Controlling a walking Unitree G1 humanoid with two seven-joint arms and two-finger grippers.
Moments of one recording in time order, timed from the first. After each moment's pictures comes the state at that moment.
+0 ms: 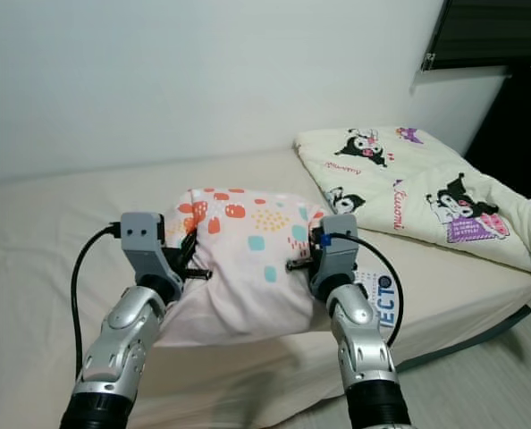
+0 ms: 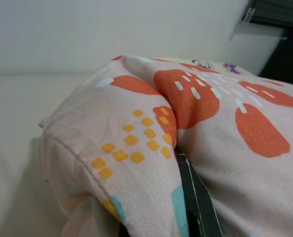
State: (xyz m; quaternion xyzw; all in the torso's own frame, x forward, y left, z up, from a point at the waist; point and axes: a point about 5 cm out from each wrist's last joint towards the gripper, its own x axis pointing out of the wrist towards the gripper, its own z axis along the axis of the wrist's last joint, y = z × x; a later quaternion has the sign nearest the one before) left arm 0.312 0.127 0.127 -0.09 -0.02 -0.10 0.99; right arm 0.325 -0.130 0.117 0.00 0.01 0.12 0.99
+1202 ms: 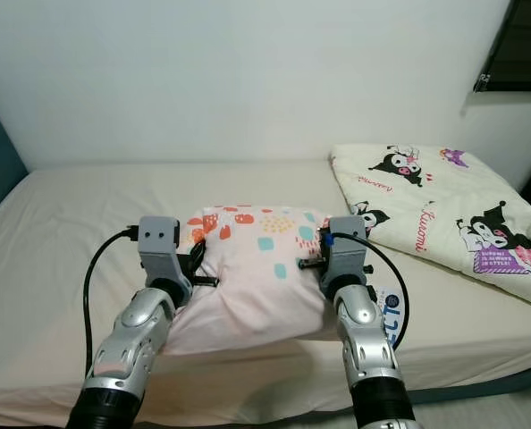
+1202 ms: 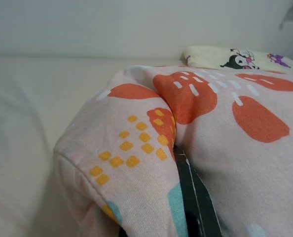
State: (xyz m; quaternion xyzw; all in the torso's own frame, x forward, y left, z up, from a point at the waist) left arm 0.317 0.122 0.120 -0.05 0.02 -0.10 0.99; right arm 0.329 -0.143 0.112 -0.02 0.02 0.06 1.00
